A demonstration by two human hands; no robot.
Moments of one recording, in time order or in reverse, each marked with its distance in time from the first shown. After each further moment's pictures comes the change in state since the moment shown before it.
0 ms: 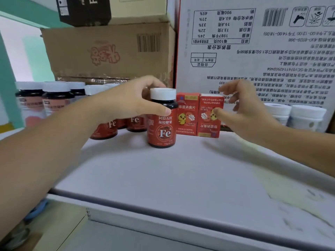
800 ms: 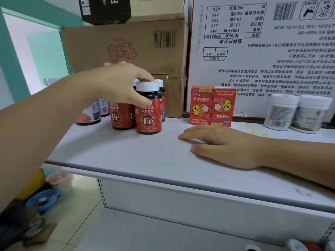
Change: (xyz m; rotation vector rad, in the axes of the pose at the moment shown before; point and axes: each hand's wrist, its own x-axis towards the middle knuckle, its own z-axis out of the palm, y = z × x) left_hand -0.019 -0.011 -0.065 0.743 -0.044 0.020; right_hand -0.046 -0.047 0.041 -0.139 -0.801 -0.135
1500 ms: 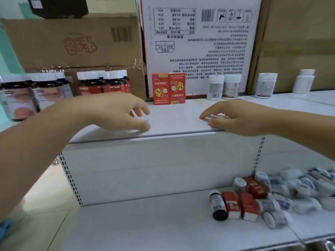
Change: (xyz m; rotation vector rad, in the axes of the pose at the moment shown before) left_hand -0.078 0.049 0.029 -0.101 -0.253 0.321; right_hand -0.133 -0.072 -0.027 -0.270 0.147 0.470
